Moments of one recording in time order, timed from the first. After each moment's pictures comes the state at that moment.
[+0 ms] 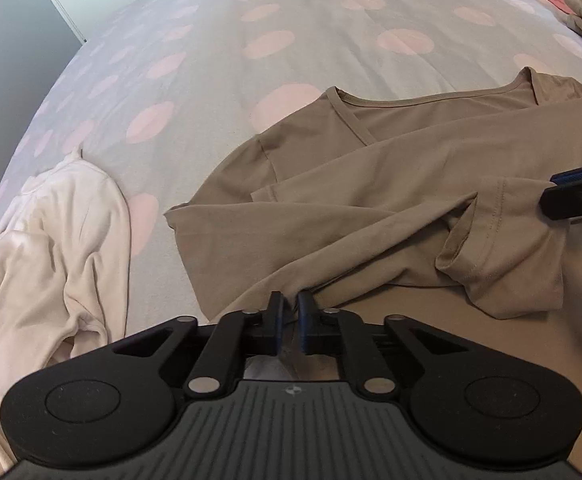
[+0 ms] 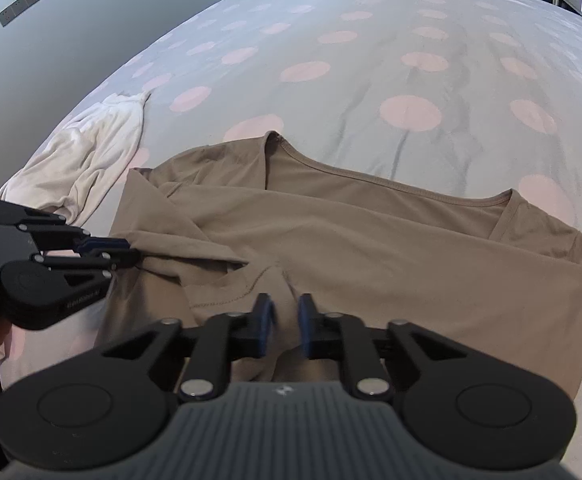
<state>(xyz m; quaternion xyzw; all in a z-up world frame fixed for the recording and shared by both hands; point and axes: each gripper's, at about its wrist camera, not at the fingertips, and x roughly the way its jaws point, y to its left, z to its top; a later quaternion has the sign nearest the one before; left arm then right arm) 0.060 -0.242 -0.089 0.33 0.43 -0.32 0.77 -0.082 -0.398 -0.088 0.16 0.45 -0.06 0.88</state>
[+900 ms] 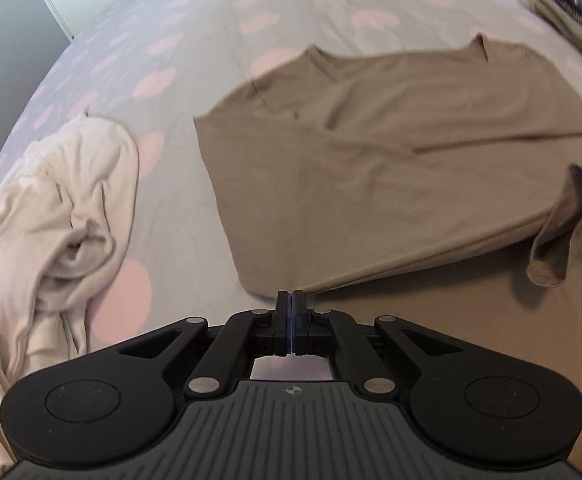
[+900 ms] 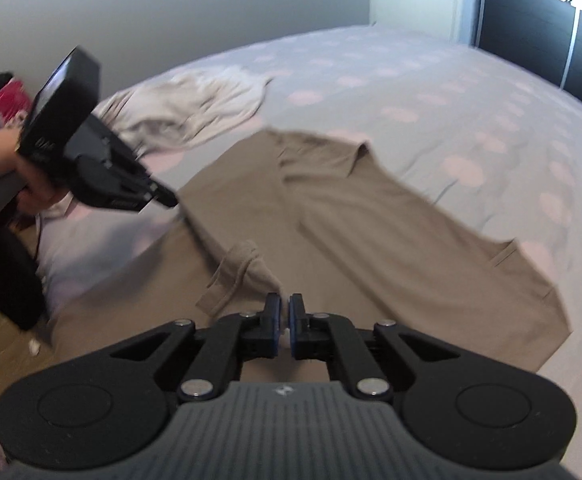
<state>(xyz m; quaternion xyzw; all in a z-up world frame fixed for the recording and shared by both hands) 0.018 -0.172 -0.091 0.33 0.44 -0.34 0.76 -0.187 -0.355 -0.063 0.00 0.42 0.09 0.90</state>
